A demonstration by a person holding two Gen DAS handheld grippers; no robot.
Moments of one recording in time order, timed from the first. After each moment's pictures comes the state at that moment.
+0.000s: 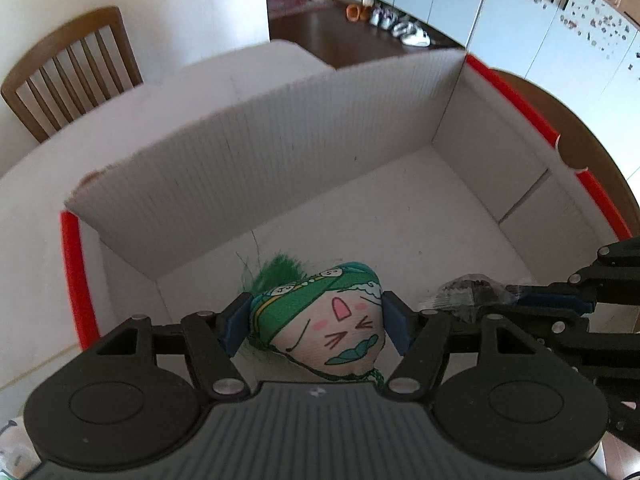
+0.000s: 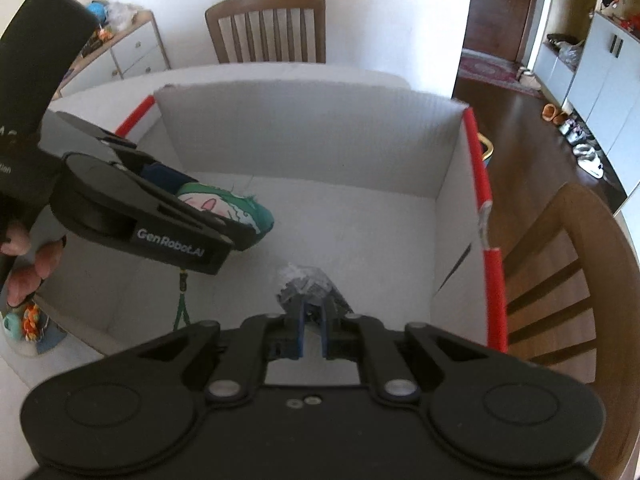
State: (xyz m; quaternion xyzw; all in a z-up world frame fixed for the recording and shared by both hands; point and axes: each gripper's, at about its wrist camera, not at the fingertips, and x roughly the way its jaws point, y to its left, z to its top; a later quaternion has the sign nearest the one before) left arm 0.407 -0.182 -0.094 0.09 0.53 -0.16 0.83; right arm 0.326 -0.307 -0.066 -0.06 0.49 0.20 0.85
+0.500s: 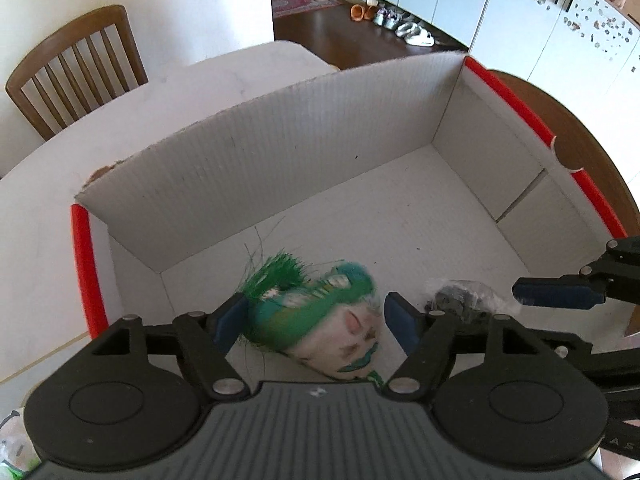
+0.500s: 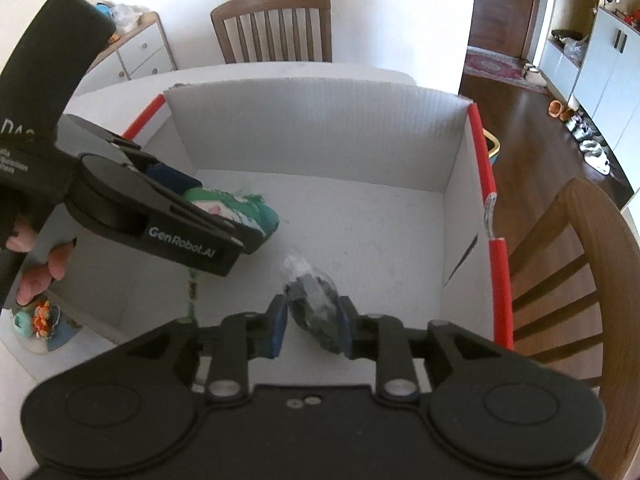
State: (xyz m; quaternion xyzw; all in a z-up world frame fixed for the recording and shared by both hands) left arm 0.399 -0.182 -0.082 0.09 0.52 -0.15 0.84; right arm 0.319 -0.314 -0.055 -0.05 0.48 0.21 0.85
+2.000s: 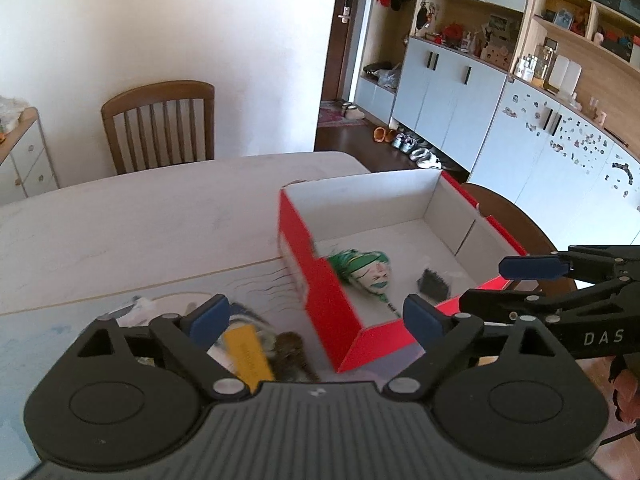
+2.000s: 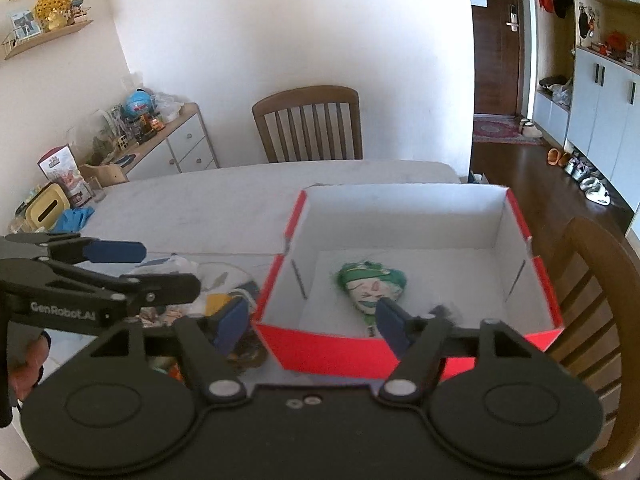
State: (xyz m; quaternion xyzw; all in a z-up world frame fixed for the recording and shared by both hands) left arm 0.204 -0.037 0.032 -0.01 0.37 -0.12 0.92; right arm 0.194 -0.238 0.038 0.02 0.37 0.21 0.90
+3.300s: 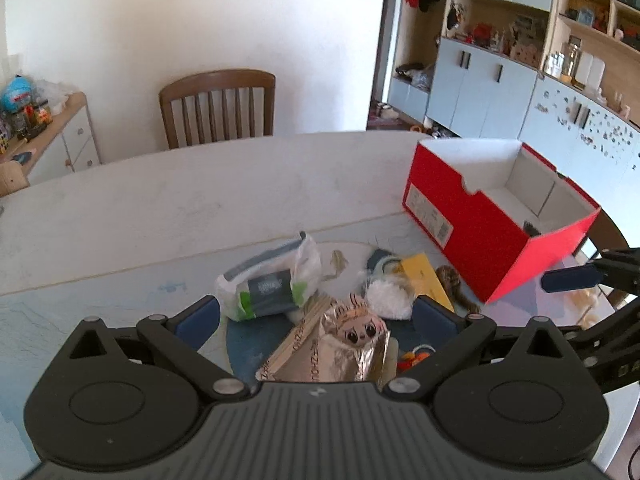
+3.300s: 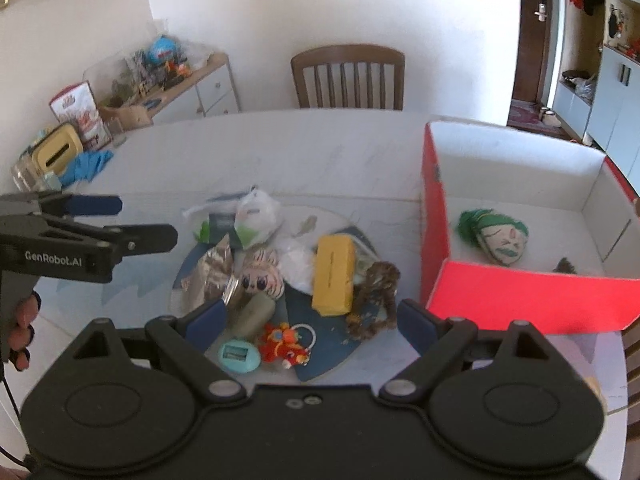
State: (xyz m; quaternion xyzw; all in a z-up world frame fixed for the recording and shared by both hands) left arm 0.170 0.115 -0.028 0.00 0.36 -0.09 0.93; right arm 0.162 -0.089 -0.024 -0.03 0.41 0.22 0.88
